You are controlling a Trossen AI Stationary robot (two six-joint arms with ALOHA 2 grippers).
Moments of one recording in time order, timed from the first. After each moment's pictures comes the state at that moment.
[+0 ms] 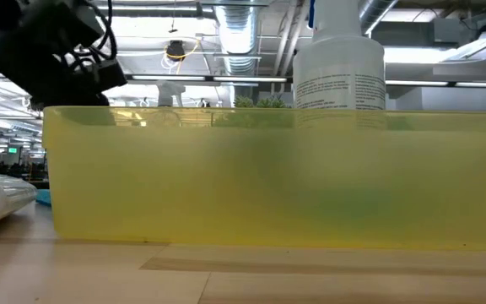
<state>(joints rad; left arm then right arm) -0.24 1.17 0.38 -0.15 -0.97 -0.26 1.17 1.23 1.30 -1.18 1.18 0.88</state>
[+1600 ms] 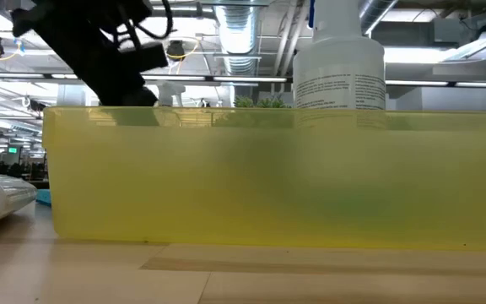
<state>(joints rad) -0.22 1.39 0.68 -0.32 -0.91 -0.36 1.17 1.23 1.30 -1.20 1.16 0.90</state>
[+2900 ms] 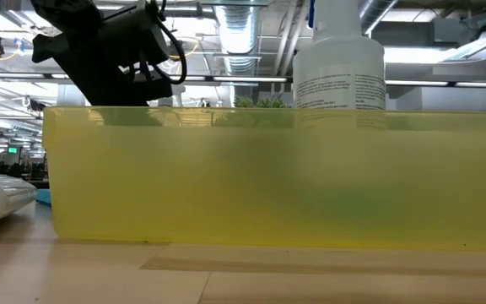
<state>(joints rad) -0.12 1.51 0.68 -0.34 -0.94 -0.48 1.17 1.23 1.28 -1.23 1.12 0.92</state>
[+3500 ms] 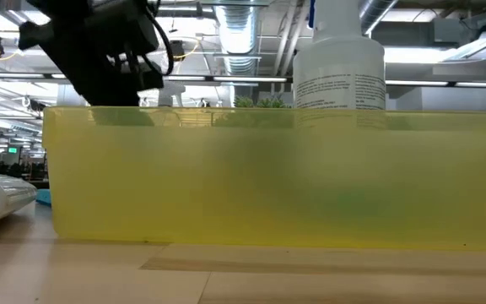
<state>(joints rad) -0.15 1.43 0.68 -0.46 -0.98 -0.48 1.15 1.23 1.28 -1.23 1.12 0.92</state>
